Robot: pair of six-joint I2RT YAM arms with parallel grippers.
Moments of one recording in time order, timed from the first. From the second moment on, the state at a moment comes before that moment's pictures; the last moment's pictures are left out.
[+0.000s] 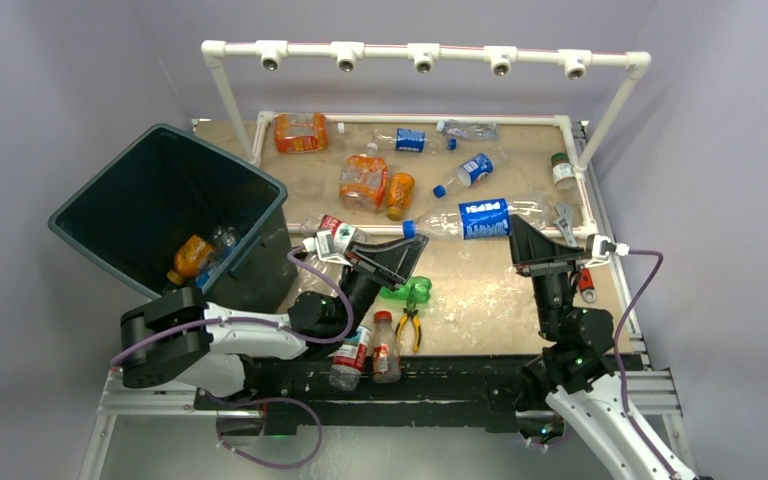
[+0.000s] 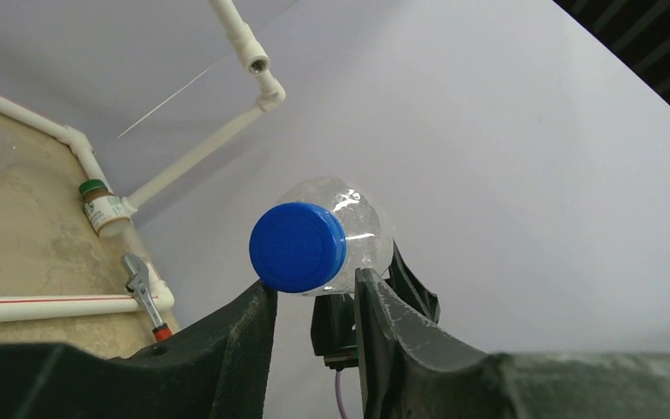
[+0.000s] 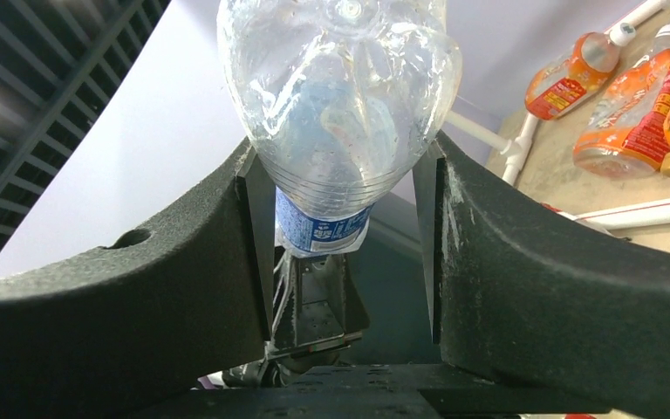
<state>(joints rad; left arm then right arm) -1.24 1.39 0.53 1.46 -0.58 -0.77 0.52 0.24 0.27 0.44 0.32 1.17</state>
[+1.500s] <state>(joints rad) -1.25 1.35 0.62 1.47 -0.60 -0.61 0.52 0.17 0.27 0.27 0.21 1.17</state>
